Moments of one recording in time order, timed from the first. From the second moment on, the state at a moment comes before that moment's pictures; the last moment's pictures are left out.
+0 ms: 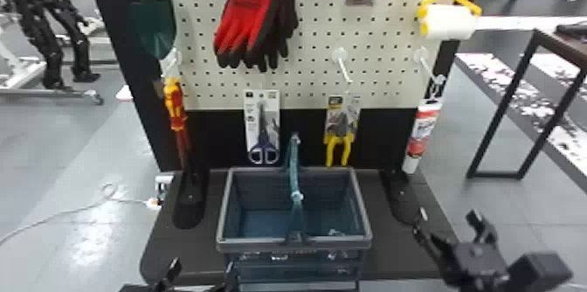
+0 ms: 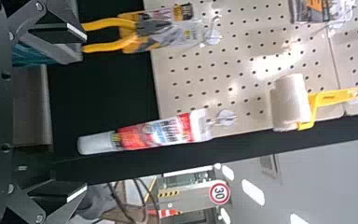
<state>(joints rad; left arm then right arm) 0.35 0.21 -0.22 -1.65 0.29 -0.24 0.05 0.17 0.00 -0.10 -1.52 -0.19 -0.37 0.29</state>
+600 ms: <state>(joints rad) 0.34 0.21 -0.22 -1.65 0.27 -0.22 0.05 -0.06 -0.04 -0.31 -1.75 -0.06 0.06 0.56</state>
